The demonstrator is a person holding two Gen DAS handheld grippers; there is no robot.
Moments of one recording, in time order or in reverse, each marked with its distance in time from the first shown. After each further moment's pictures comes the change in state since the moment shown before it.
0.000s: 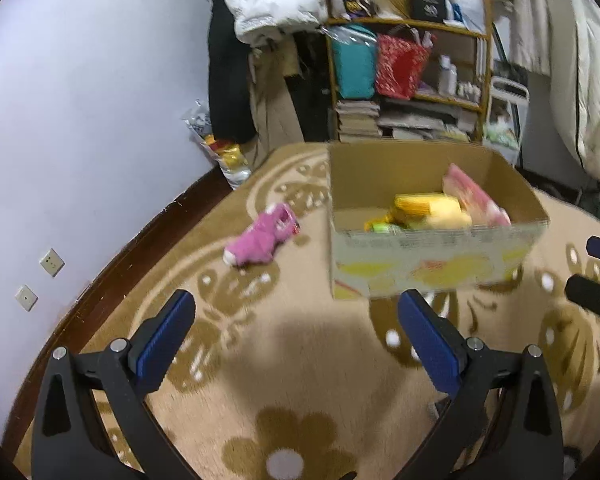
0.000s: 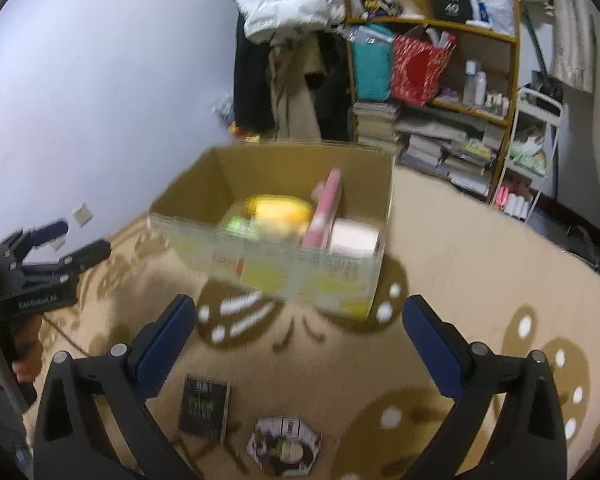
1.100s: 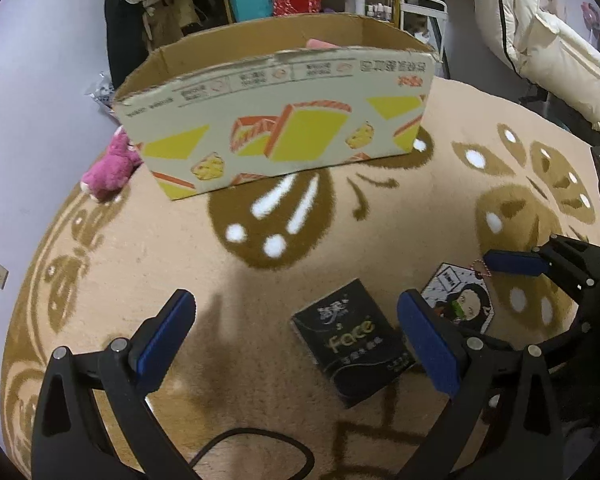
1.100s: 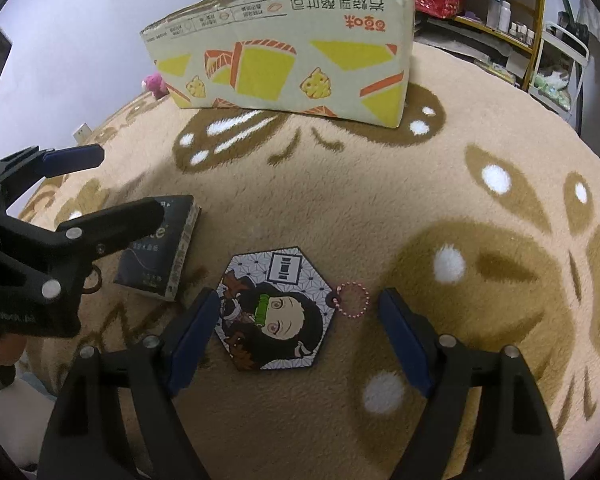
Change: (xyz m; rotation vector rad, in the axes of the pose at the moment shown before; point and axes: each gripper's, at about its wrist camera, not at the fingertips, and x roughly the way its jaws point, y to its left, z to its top) left arm 0.027 -0.106 -0.073 0.182 0.190 -0.218; right arm 0.051 -0.005 -0.115 -0.034 0.250 0.036
